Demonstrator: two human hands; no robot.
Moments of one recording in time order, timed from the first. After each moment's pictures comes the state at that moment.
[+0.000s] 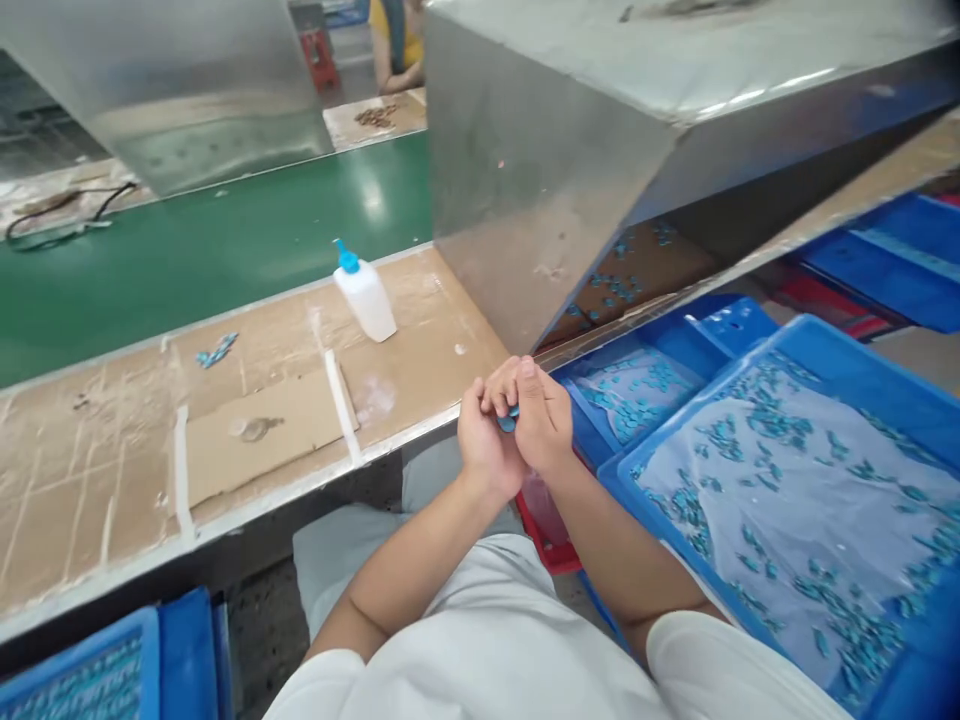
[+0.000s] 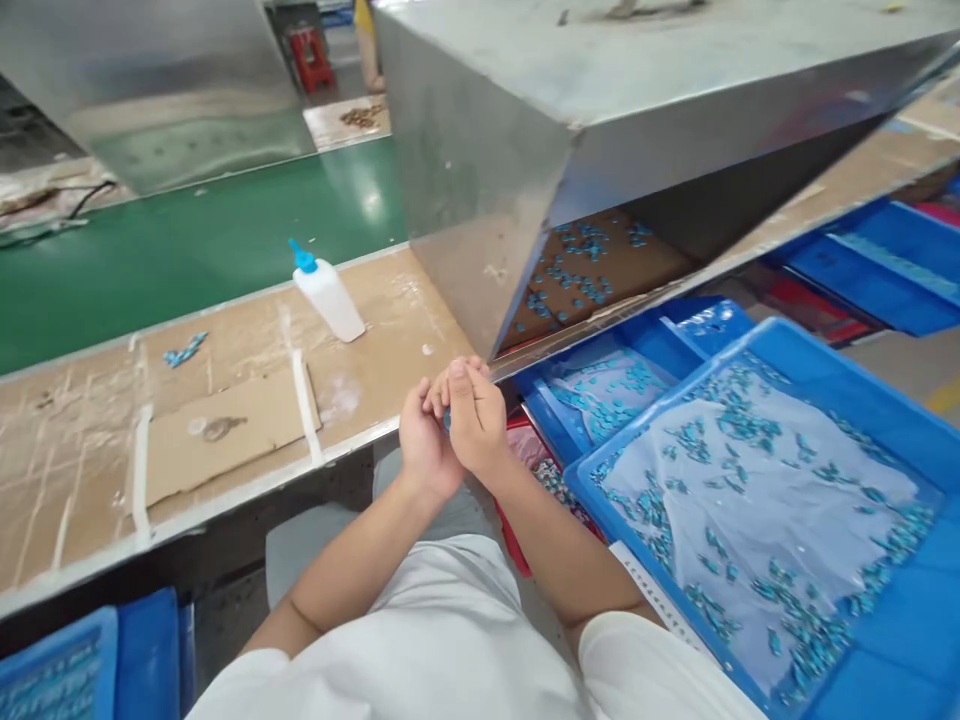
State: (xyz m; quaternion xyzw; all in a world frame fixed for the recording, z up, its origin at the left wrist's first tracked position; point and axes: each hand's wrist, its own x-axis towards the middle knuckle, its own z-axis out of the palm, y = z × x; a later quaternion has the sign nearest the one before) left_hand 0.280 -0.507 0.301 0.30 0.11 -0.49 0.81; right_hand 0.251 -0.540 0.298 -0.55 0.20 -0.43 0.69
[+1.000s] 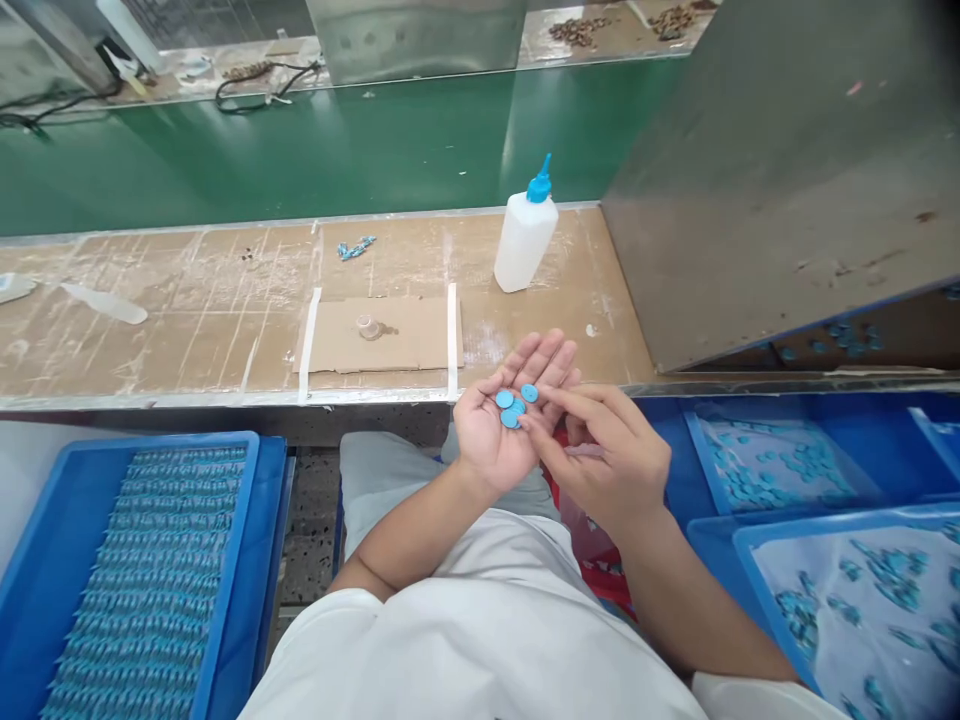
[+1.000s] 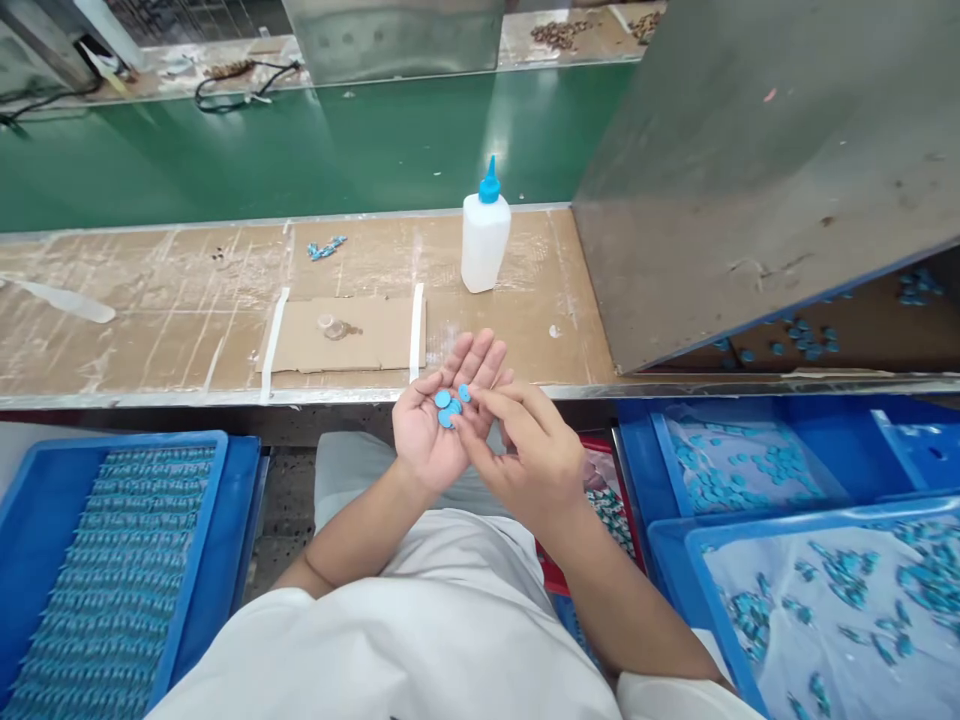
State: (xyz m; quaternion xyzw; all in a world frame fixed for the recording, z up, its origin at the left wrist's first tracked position) left_hand 0.342 -0.389 0.305 0.22 0.04 -0.40 0.89; right_hand 0.257 -0.478 0.298 -0.87 0.07 -0.36 0.33
